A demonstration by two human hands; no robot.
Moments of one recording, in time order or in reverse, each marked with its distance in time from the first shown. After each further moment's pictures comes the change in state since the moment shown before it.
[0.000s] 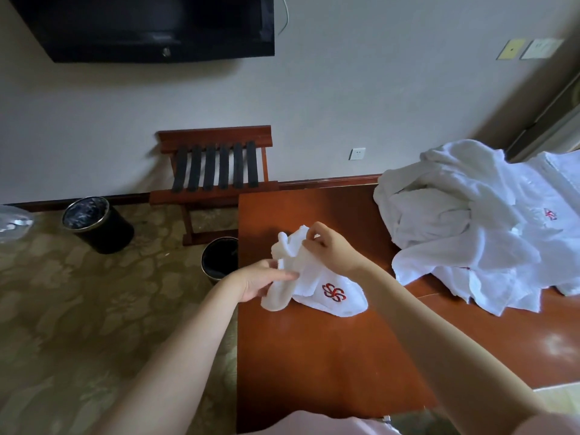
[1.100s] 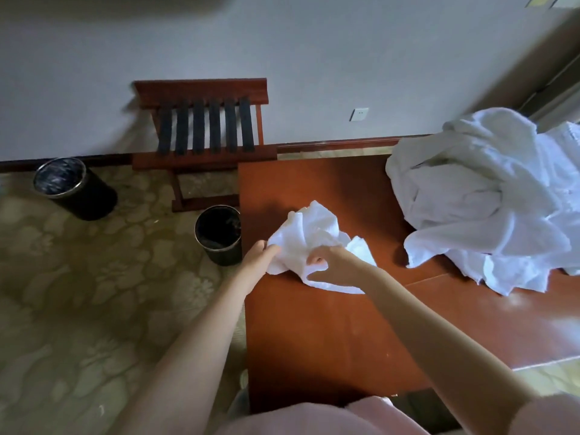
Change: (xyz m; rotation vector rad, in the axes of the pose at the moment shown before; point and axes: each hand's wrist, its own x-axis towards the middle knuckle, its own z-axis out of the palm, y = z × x) left_hand 0.046 -0.043 -0.031 0.018 0.333 -0.038; right_hand 0.015 0.049 0.044 -0.366 -0.319 0.280
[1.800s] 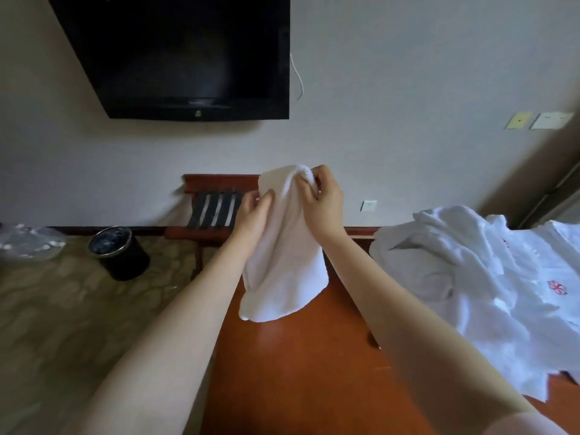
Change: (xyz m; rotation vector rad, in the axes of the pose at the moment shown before) left_hand -0.057 0.211 0.021 -0.274 0.489 0.541; right_hand -0.046 -0.086 -0.183 0.639 0.996 -0.678
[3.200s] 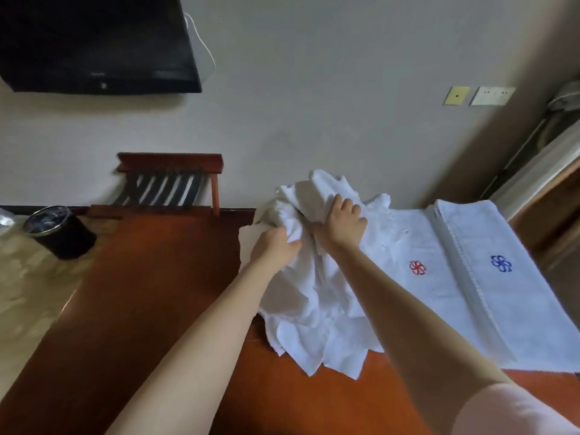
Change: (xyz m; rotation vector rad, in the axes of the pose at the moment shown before) left_hand -0.124 -0.030 0.415 0.780 -0.167 -0.087; right_hand 0.019 0.222 -0.380 -1.106 -0.234 0.262
